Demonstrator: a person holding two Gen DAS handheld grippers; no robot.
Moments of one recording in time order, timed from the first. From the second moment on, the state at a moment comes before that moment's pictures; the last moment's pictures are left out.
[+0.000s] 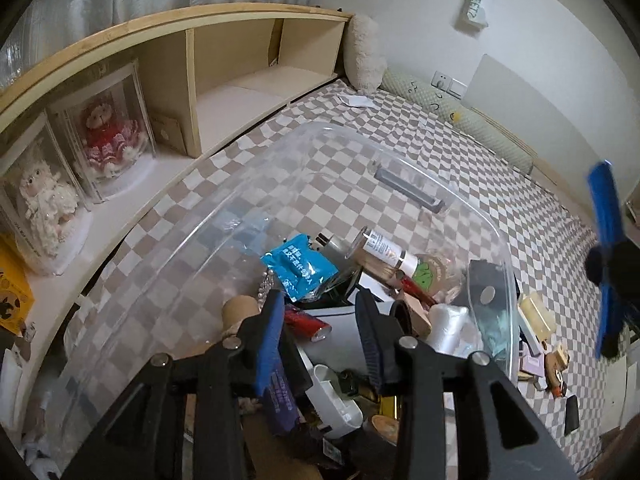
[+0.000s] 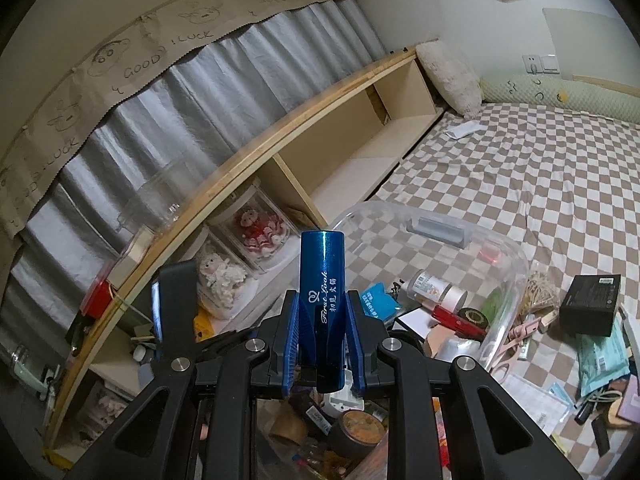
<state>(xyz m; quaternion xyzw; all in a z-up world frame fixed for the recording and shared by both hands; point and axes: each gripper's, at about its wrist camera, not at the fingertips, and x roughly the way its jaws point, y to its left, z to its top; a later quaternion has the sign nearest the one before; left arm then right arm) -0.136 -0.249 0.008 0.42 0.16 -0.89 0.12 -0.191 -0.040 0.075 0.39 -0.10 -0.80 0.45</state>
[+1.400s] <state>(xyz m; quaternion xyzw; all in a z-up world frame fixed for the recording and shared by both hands) -0.096 -0.212 0.014 0.39 0.01 -0.91 0.14 -0.242 -0.091 0.002 0.43 -0.03 -0.81 0.41</state>
